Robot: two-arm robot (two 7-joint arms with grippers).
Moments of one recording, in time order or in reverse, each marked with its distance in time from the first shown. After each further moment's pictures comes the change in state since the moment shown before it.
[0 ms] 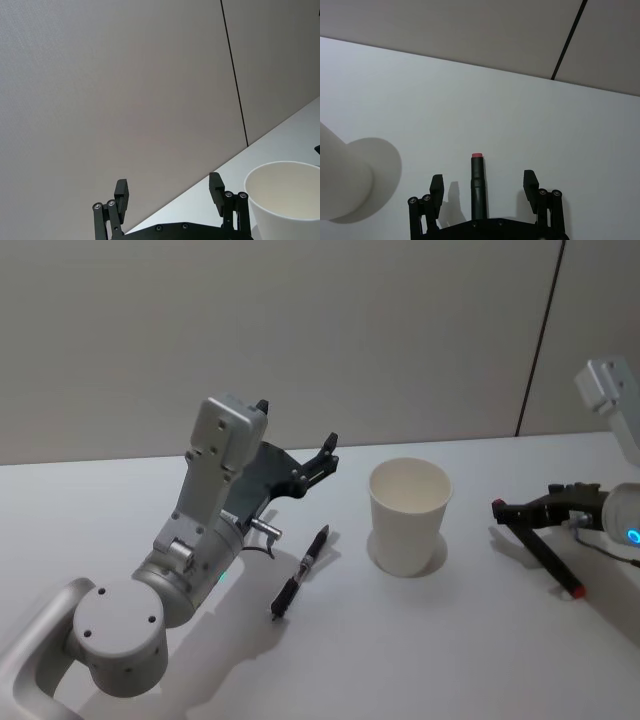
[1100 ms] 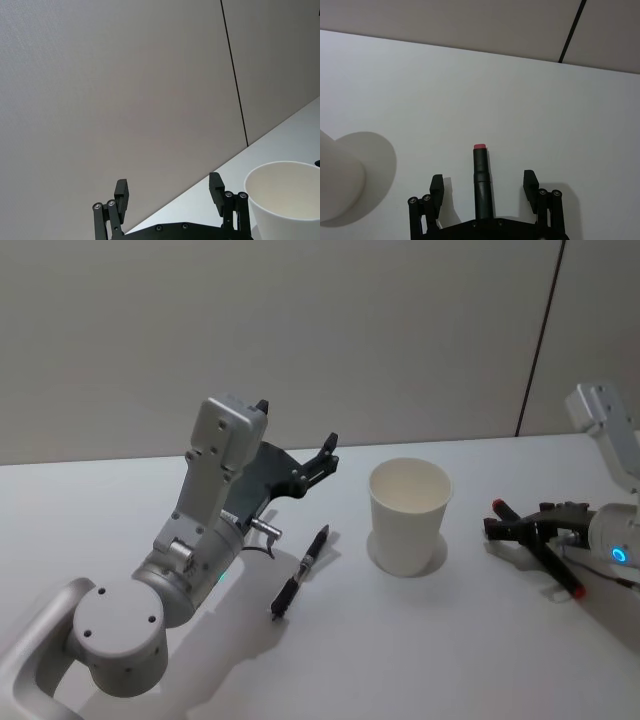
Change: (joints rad) left arm 0.000 0.000 0.000 0.000 0.000 0.000 0.000; right arm -0.017 -0.025 -0.011 0.054 0.022 -0.046 -0.039
